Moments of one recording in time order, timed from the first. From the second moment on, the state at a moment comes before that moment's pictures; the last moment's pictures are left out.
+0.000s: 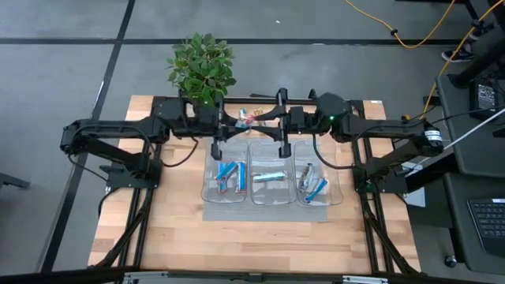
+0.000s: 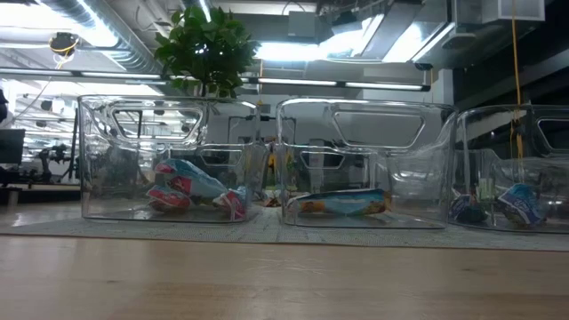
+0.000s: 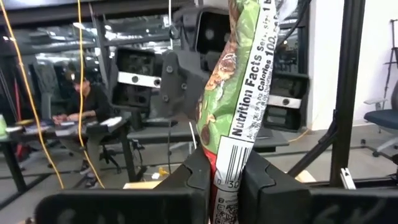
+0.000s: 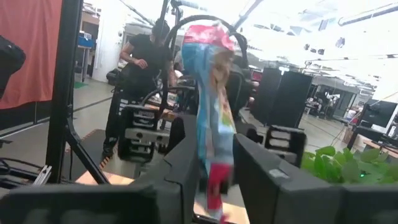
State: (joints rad) left arm 0.11 1.17 1.05 0.27 0.08 0.08; right arm -0.09 1.41 1.29 0.31 -0.19 -0.21
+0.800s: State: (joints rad) left arm 0.08 0.91 1.05 -0.30 0.01 0.04; right arm -0.09 1.20 1.29 -0.22 -0.02 -0.30
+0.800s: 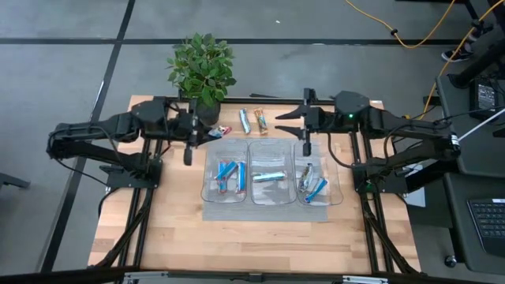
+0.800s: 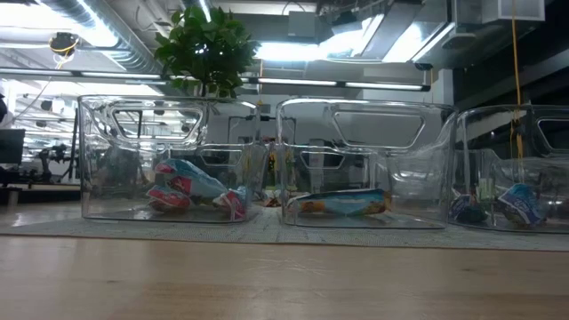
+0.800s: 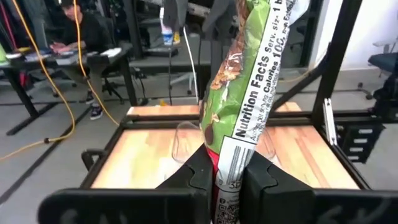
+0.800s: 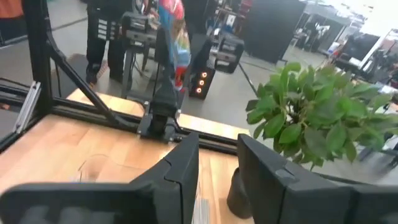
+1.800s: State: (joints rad) left arm 0.07 1.06 1.05 -0.67 -0.07 -0.11; right arm -0.09 1.20 1.29 -0.22 0.03 -0.33
